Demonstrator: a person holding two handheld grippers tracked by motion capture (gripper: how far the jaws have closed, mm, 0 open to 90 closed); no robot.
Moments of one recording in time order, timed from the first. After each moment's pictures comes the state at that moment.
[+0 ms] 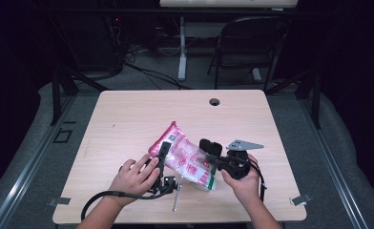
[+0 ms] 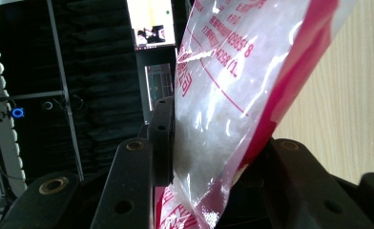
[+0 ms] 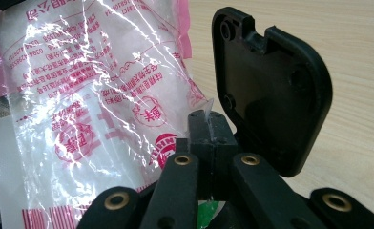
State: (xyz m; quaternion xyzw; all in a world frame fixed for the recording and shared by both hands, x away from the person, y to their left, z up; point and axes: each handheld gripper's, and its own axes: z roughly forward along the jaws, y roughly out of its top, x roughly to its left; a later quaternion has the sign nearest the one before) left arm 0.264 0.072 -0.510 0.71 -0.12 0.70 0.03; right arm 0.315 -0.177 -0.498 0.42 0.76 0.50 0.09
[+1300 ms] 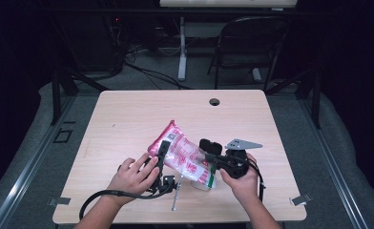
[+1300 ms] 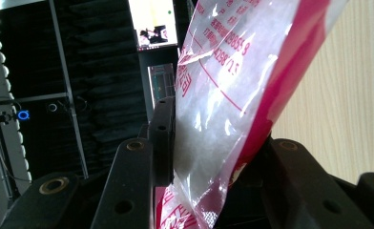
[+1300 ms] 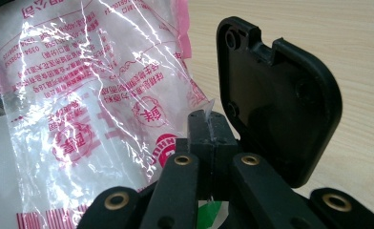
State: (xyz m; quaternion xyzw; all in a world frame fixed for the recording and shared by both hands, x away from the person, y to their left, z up) left arm 0.264 0.073 -0.505 0.70 -0.12 0.70 0.02; right arm 0.316 -0.174 -0.496 0.41 0.76 0.50 0.09
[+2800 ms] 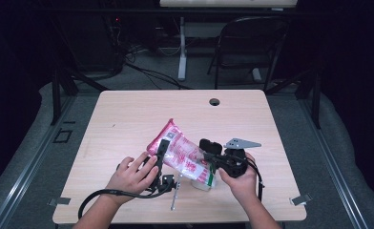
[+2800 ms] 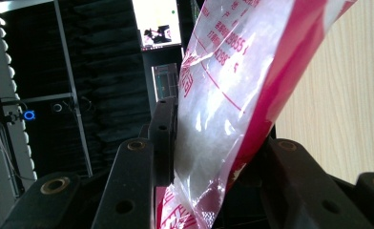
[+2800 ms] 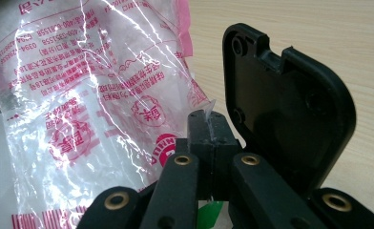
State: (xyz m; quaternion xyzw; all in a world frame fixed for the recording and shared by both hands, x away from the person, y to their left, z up) left arm 0.264 0.075 -0.501 0.69 -0.12 0.71 0.02; right arm 0.318 -0.171 -0.495 0.41 0.76 0.50 0.09
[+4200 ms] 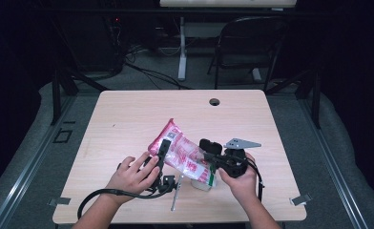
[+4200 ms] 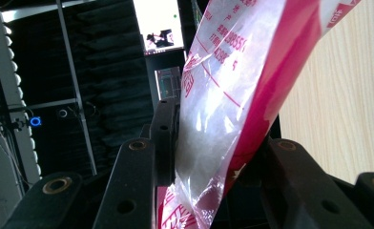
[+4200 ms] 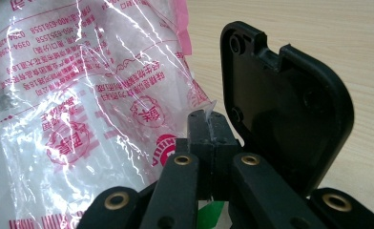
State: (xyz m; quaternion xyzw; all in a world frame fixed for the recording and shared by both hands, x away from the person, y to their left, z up) left arm 0.263 0.073 -0.499 0.69 -0.14 0.71 0.02; right arm 0.318 -0.171 -0.496 0.41 0.75 0.50 0.09
